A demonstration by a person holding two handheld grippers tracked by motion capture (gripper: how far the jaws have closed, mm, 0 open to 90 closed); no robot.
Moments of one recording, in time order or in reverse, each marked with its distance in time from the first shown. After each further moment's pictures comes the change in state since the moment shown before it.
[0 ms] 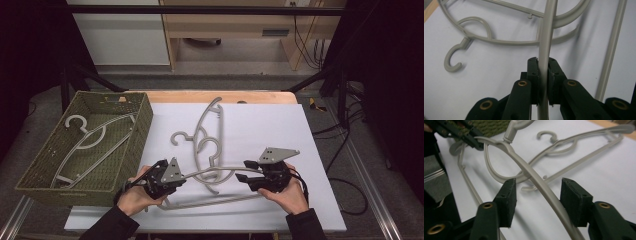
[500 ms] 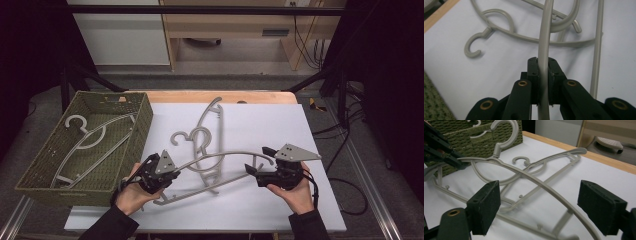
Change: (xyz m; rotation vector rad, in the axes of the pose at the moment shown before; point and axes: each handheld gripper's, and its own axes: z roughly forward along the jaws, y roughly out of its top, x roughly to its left) left arm 0.012 -0.005 -0.007 -0.012 0.107 -0.150; right arm -0.011 -0.007 -0.023 -0.201 -0.170 0.071
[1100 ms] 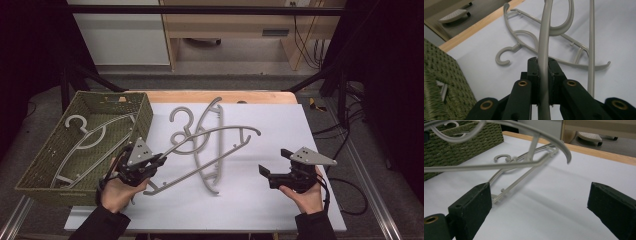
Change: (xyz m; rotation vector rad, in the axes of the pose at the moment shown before) left arm 0.026 -0.002 -0.049 -0.160 0.093 -0.119; right arm -0.020 -0.020 -0.019 -0.008 -0.110 0.087
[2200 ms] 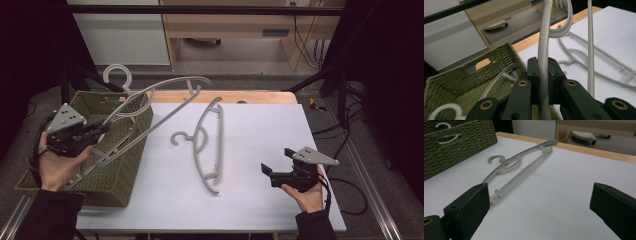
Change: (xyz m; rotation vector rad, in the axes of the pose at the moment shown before) left arm 0.109 0.001 -0.088 -0.106 0.215 -0.129; right arm -0.005 -0.003 0.000 -0.004 -0.039 0.026
